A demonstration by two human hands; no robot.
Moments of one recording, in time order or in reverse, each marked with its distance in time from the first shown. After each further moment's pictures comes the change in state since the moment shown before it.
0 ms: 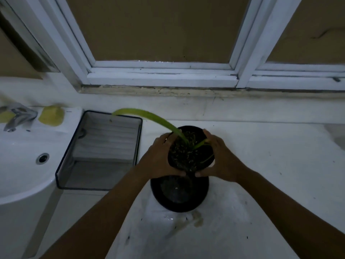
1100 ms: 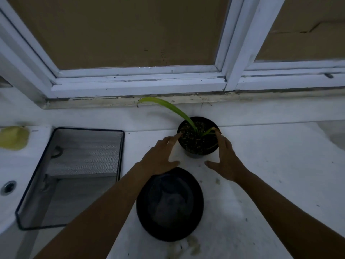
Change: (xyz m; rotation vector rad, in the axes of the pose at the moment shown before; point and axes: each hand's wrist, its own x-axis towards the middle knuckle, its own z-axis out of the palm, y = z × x) left_hand 0.099 -0.025 0.032 0.113 -0.199 -0.037; right_hand 0.037 0.076 -0.014 -0.048 0.225 0.200
